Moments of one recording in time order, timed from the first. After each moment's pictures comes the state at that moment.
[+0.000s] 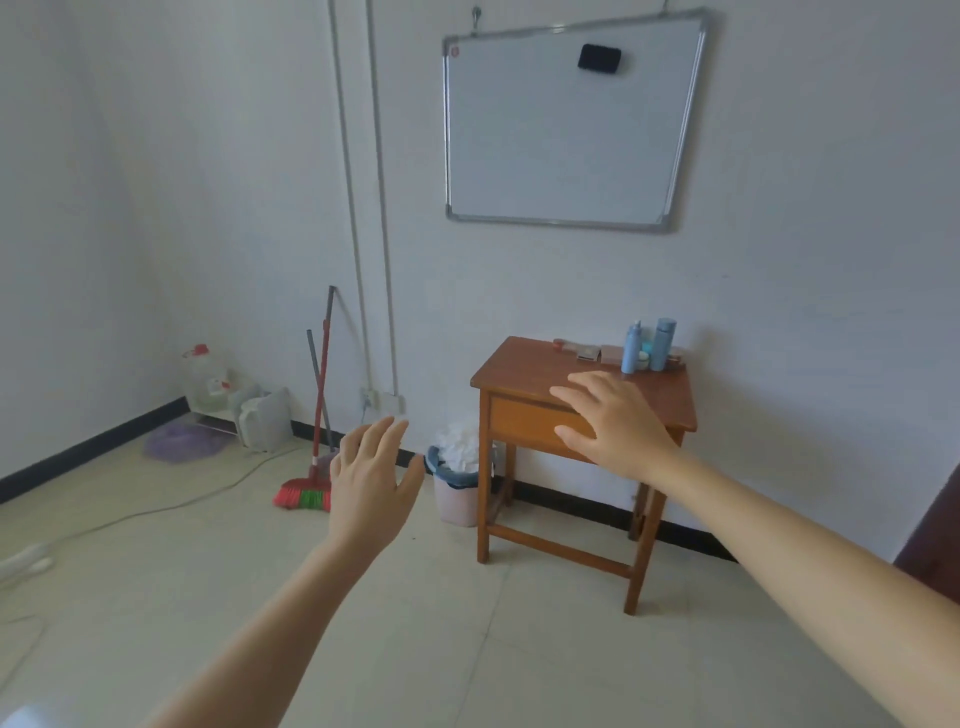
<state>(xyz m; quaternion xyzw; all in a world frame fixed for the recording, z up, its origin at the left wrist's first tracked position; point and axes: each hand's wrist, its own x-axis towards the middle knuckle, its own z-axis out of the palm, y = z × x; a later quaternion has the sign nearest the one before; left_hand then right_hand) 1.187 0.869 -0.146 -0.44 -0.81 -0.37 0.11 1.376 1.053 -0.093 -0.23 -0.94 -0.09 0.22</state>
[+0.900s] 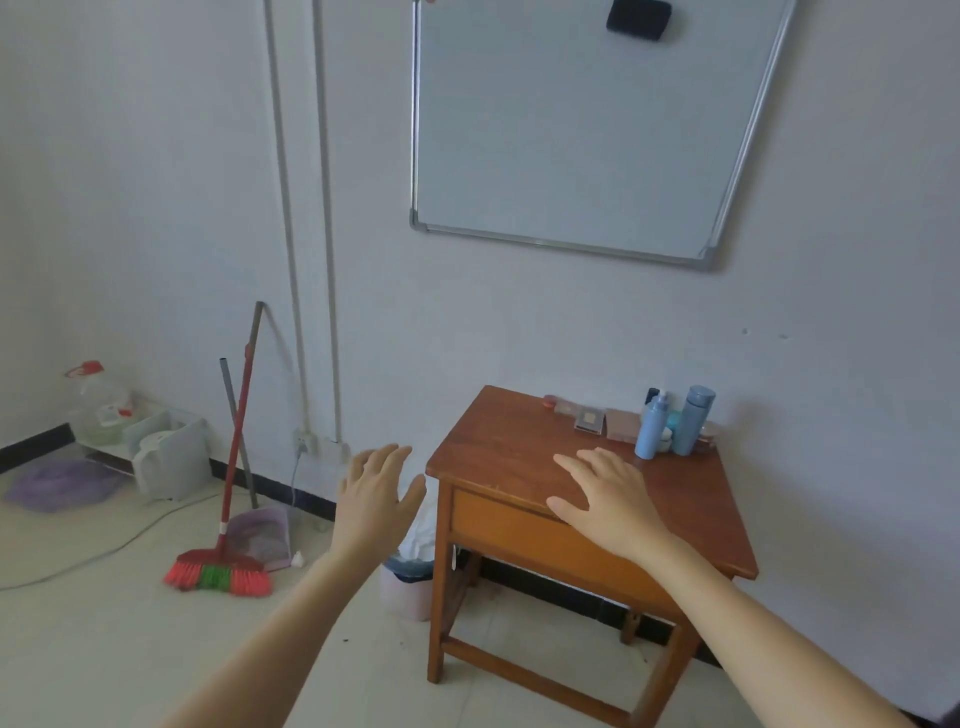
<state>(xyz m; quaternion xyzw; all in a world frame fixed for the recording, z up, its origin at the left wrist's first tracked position) 1.002 1.221 -0.171 -0.43 -0.84 -0.33 0.03 1.208 1.369 -0.146 -0.37 -0.93 0.01 0.08</state>
